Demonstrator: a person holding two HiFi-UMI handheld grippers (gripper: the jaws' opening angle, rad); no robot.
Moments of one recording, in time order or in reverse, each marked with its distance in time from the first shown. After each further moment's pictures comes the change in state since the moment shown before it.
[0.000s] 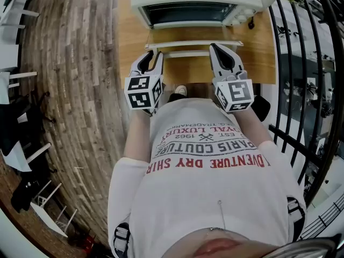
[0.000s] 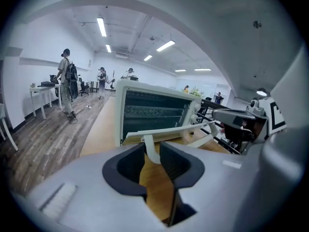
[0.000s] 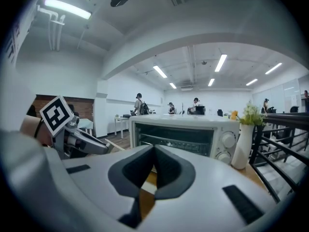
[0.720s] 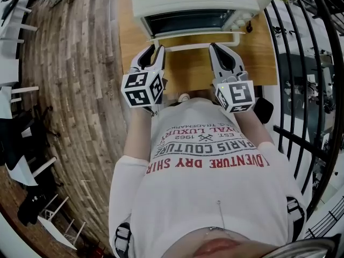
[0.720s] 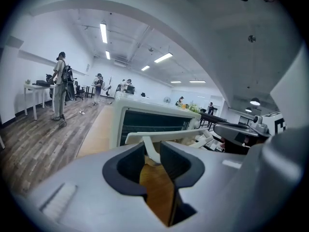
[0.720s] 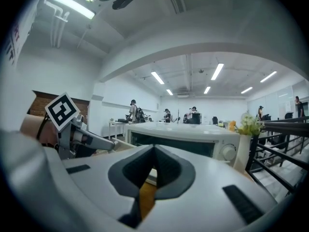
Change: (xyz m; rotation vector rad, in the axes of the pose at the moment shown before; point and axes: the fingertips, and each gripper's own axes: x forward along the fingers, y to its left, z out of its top) left arm 0.012 0.010 0.057 -0.028 -0.126 -0.082; right arm 0.011 0.003 0.028 -0.029 -0.073 -0.071
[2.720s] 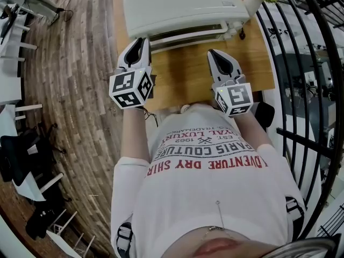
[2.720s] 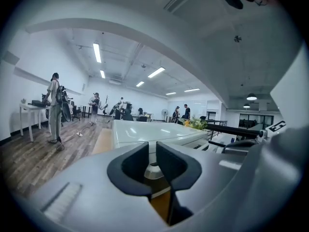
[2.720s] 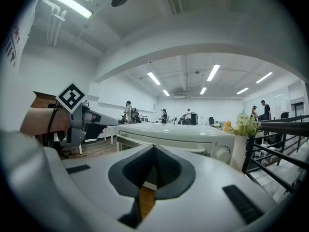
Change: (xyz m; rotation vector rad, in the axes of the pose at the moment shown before) left arm 0.014 0.015 0.095 0.125 -0.190 0.004; right arm 0.006 -0.026 0.004 0.013 -0.007 -0.045
